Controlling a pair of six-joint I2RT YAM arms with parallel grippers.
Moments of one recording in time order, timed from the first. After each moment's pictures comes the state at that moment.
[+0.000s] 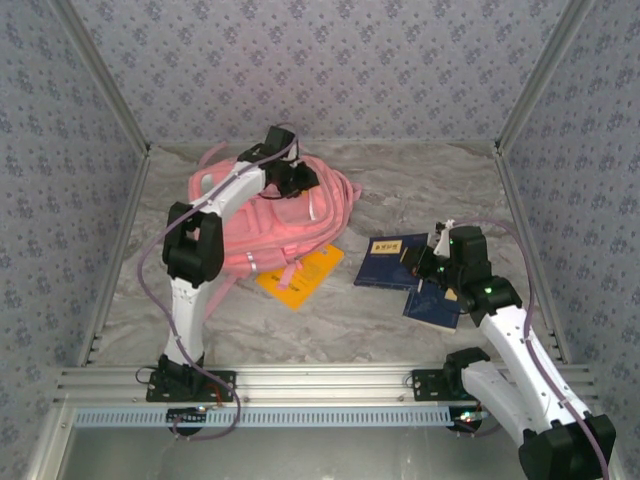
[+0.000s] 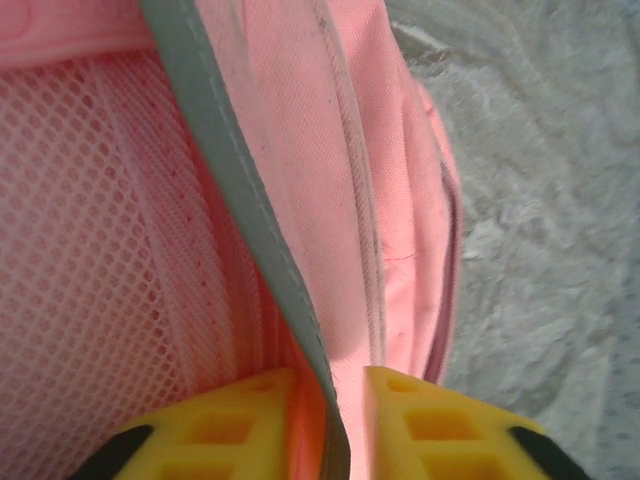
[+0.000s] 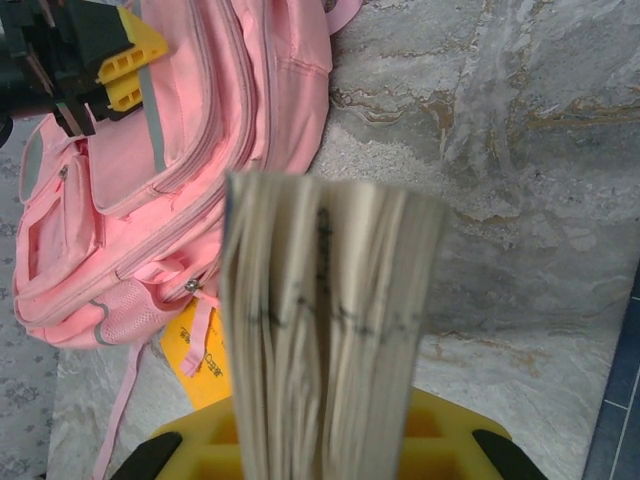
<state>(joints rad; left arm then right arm) -0.44 2.21 1.94 -0.67 0.35 -0.73 0.24 0.78 0.65 -0.53 -0.33 0.66</state>
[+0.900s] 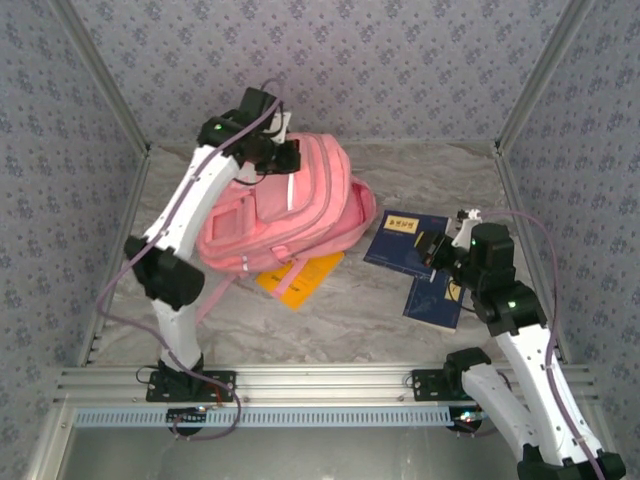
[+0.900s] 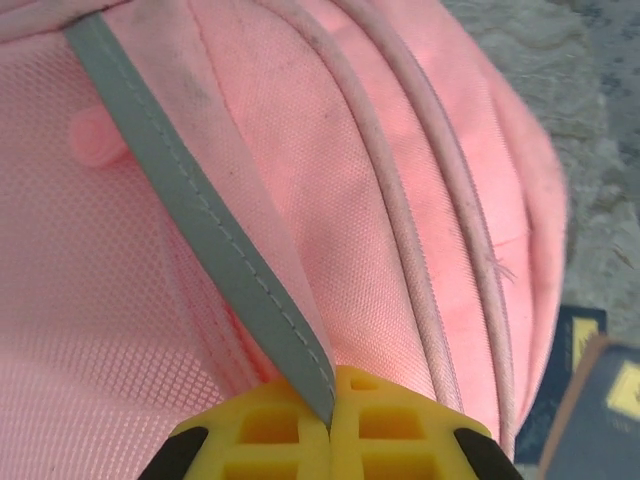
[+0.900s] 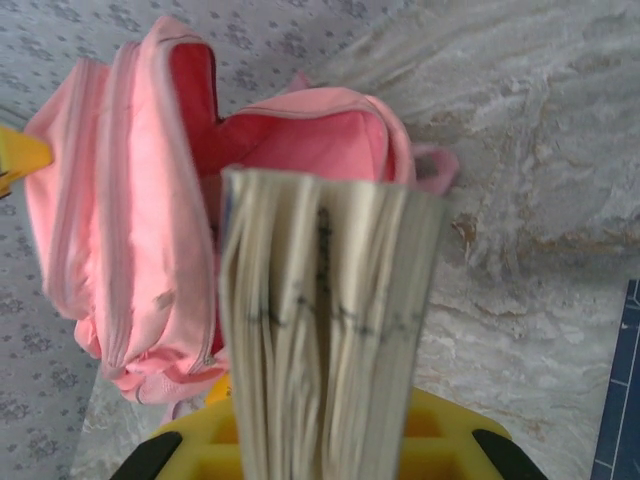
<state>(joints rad) -0.48 1.87 2.16 -1.16 0.23 -0.36 0.22 0.66 0.83 -0.63 -0.24 0.64</state>
